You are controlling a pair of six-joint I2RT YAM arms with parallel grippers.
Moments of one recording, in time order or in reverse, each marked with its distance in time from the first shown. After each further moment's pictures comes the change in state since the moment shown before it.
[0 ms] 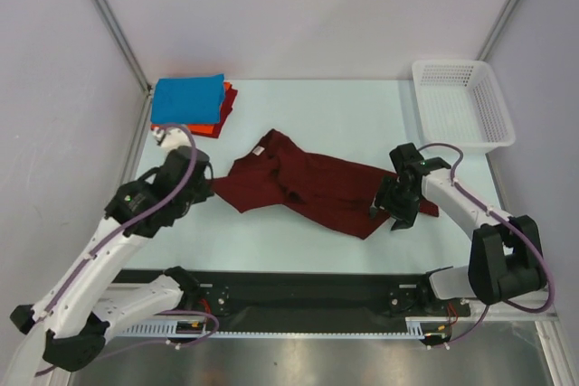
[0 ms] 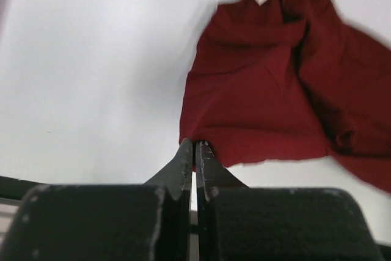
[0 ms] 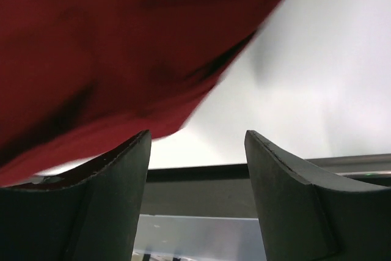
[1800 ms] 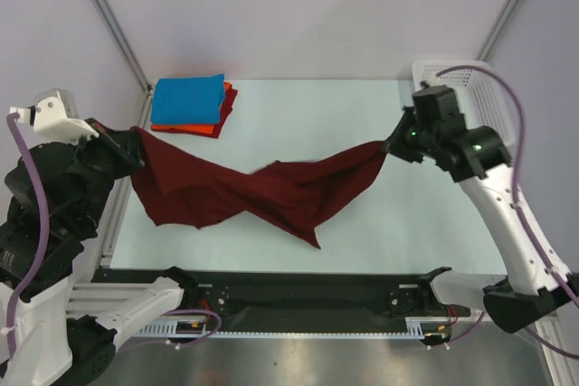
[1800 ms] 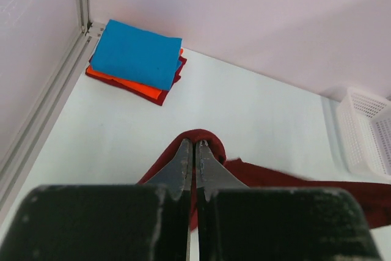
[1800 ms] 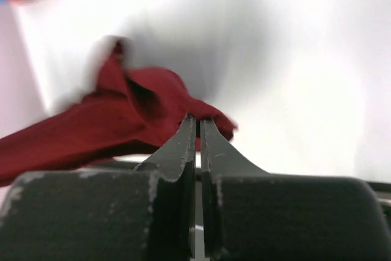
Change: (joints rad) left arm 0.195 -0.016 0.659 -0.014 0.017 0.264; right arm 0.151 -0.118 0.663 -0.176 0.202 -0.006
